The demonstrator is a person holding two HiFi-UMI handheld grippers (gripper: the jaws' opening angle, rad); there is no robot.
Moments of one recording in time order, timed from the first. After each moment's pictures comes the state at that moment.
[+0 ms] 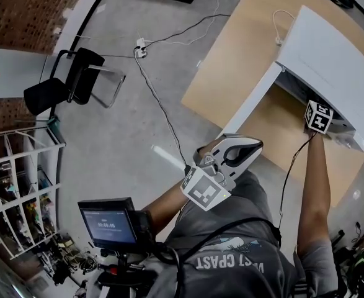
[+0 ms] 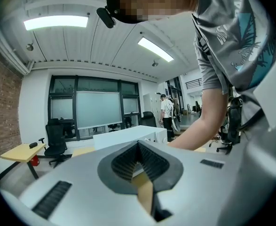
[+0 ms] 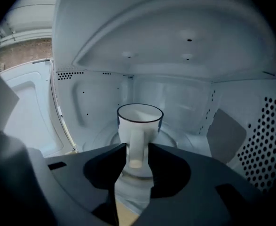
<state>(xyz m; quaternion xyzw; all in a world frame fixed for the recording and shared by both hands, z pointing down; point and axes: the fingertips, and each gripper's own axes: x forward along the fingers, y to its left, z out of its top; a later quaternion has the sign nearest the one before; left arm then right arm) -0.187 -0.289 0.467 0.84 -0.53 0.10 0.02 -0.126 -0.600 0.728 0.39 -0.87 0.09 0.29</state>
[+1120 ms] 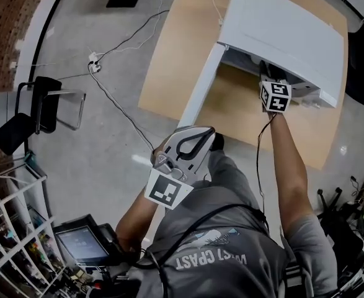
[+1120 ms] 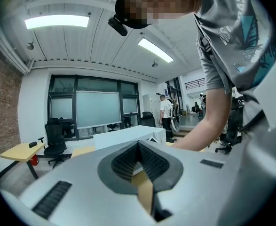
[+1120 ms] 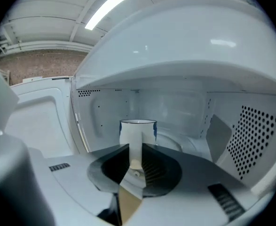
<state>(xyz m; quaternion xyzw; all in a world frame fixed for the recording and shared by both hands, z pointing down) -0.193 -0.270 0.473 0.85 -0.51 0.13 0.03 -0.132 -0.562 0.693 0.38 -0.89 0.09 0.23</state>
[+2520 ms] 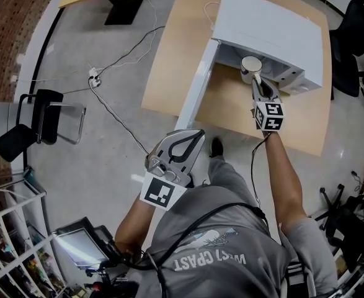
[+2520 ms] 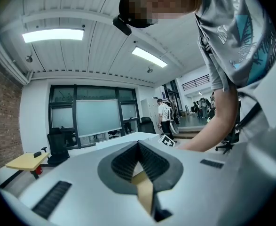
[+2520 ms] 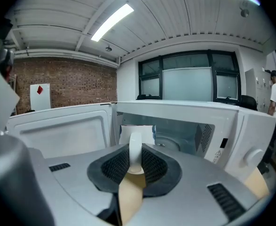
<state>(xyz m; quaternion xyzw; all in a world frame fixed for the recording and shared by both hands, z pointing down) -0.184 -0.181 0.432 0.85 -0.51 0.14 -0.02 -0.094 -0.437 0.627 0.38 -0.90 0.08 0.19</state>
